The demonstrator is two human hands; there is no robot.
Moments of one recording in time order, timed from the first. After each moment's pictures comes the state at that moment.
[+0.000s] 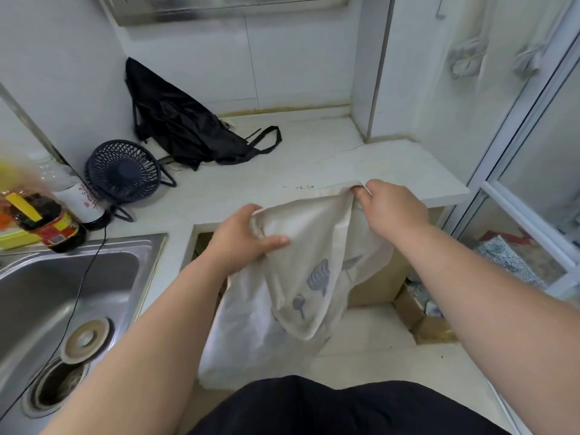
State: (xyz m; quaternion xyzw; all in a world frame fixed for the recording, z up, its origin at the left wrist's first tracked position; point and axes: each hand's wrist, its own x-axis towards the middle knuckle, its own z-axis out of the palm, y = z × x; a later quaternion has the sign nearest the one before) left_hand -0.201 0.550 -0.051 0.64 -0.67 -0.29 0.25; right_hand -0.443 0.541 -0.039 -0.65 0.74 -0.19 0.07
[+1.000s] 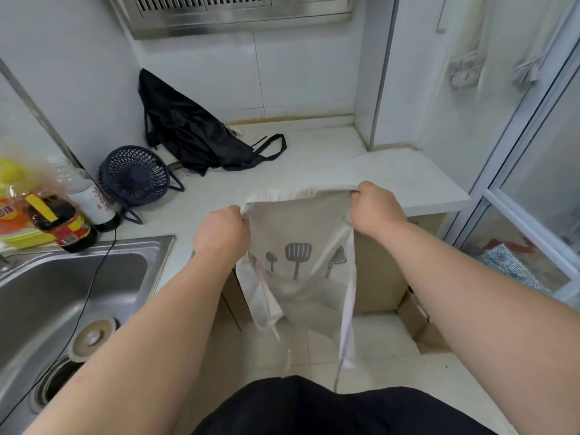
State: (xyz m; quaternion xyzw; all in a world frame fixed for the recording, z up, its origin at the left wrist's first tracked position) left_hand -0.186 0.533 -0.053 0.76 -0.64 -0.05 0.13; right_hand -0.421 0.535 -0.035 -0.62 0.73 -0.24 0.15
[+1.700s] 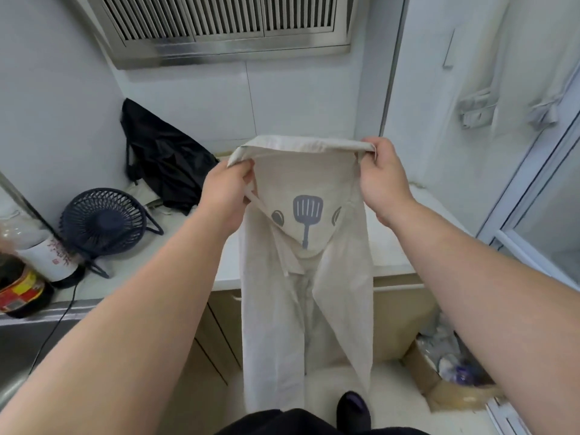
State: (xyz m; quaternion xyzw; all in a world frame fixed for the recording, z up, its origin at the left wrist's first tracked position) left_hand -0.235 0.396 0.028 0.48 -0.42 -0.50 0.59; right_hand -0.448 0.395 0.017 -0.53 0.58 -0.56 0.24
